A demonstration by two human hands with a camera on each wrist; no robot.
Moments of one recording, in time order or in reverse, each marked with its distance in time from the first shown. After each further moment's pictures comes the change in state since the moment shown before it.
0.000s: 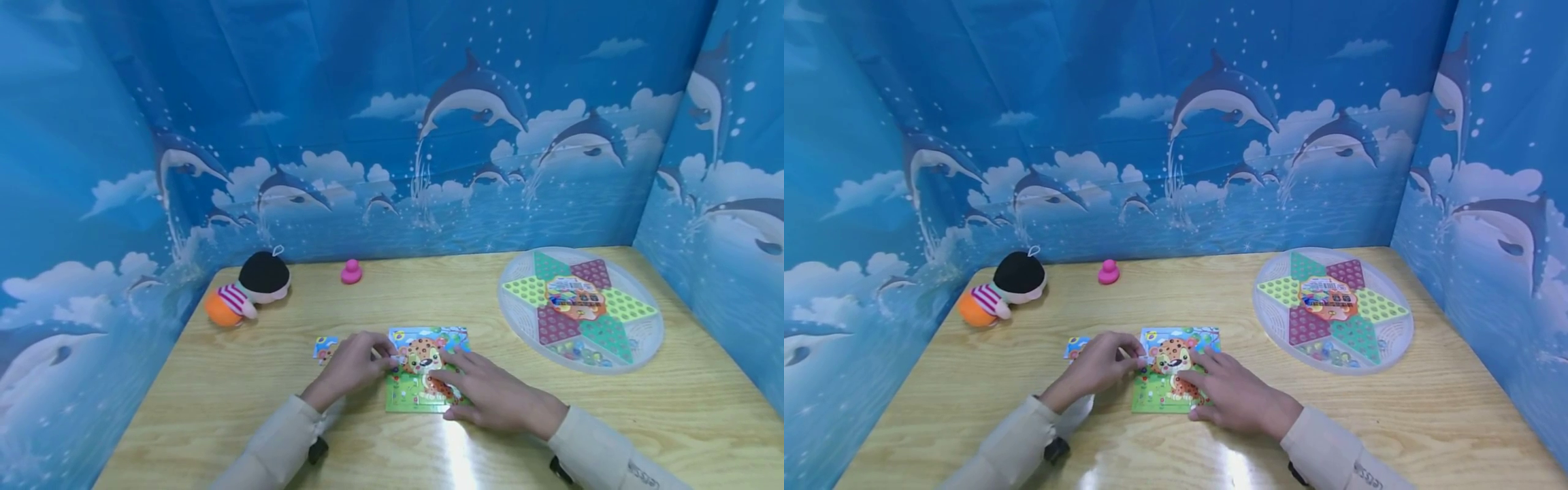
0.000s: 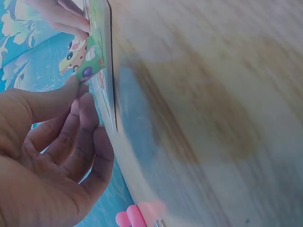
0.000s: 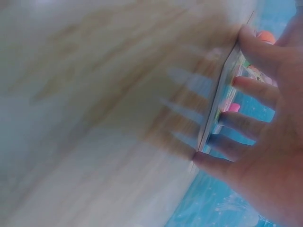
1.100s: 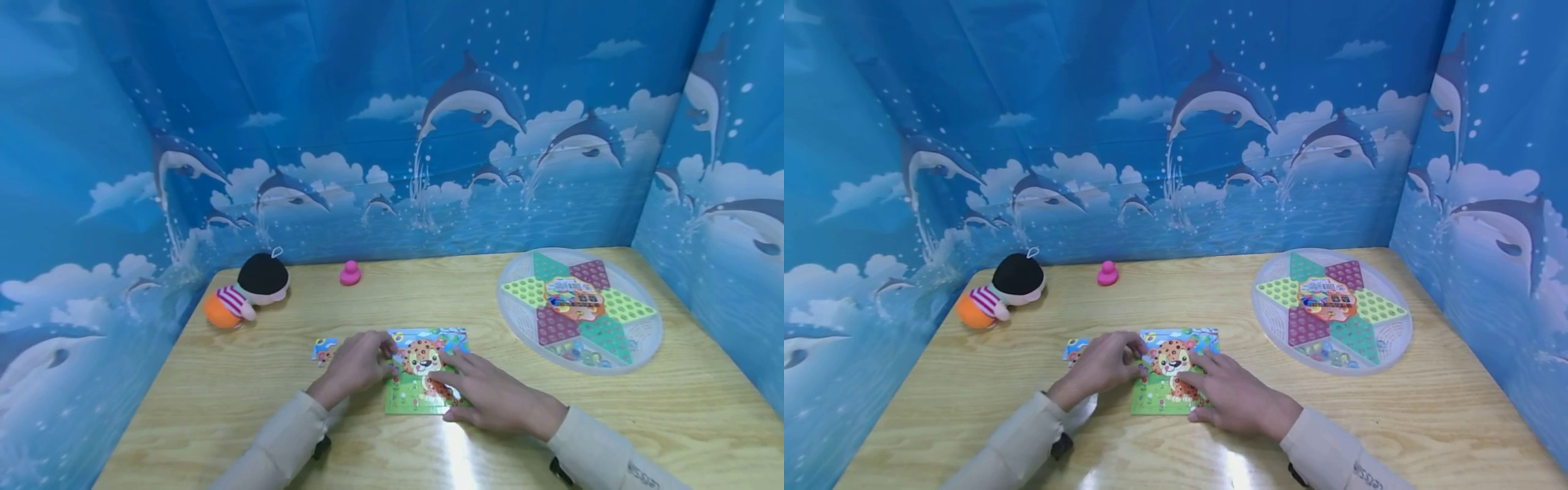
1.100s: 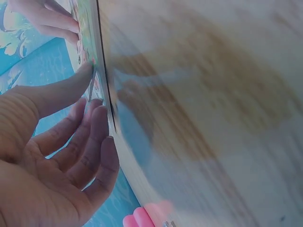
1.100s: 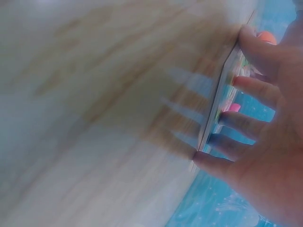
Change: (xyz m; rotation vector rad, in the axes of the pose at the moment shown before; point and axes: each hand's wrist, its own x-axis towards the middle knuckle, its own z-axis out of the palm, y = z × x) left_hand 0.008 0.004 0.004 0.161 -0.018 -0.039; right_hand -0.001 0.000 -0.001 0.007 -0.004 0.003
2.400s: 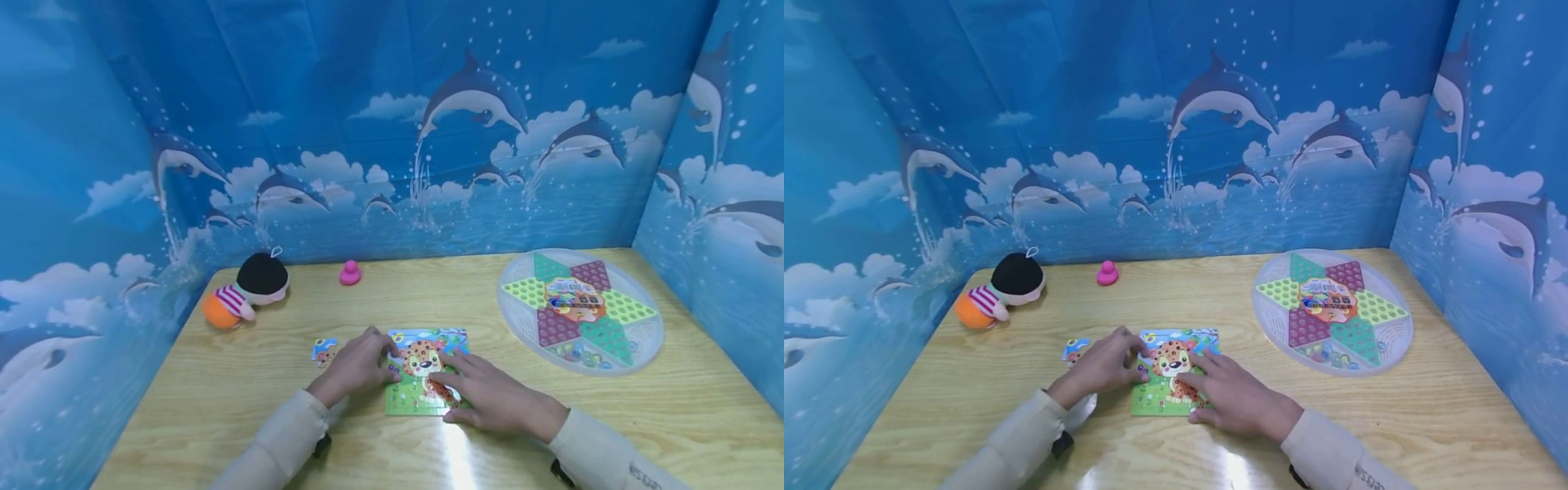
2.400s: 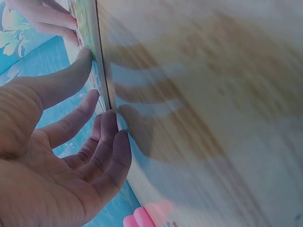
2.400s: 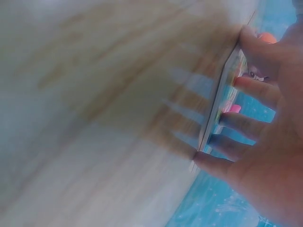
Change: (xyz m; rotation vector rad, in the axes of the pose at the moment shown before) left_hand -0.001 -0.003 0.001 0.009 -0.049 0.047; right_hand 0.001 0.001 0.000 -0.011 0.001 -0.010
